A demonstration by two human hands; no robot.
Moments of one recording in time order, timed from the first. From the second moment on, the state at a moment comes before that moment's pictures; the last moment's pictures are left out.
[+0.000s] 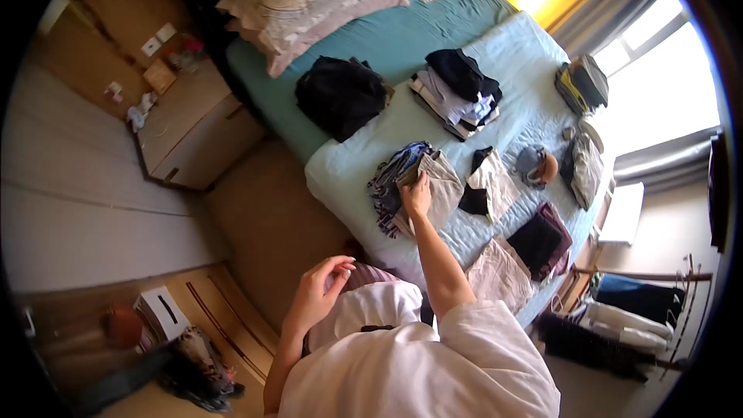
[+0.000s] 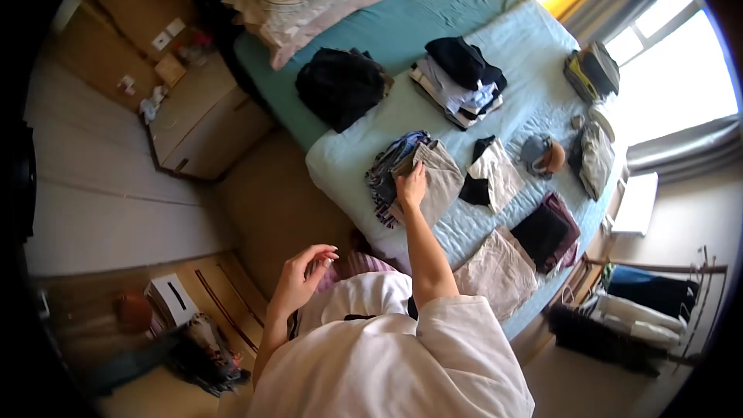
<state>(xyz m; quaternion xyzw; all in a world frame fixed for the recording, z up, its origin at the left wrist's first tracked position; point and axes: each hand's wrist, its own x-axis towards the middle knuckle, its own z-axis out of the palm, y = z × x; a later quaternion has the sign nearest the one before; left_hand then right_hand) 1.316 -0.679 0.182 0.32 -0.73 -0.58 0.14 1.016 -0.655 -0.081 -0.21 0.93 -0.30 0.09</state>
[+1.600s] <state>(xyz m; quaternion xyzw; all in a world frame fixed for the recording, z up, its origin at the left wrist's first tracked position) 0.902 -0.689 0.385 -0.33 -0.87 -0.31 0.17 0.953 -0.272 0.391 -0.23 0.84 -0.45 -0.18</state>
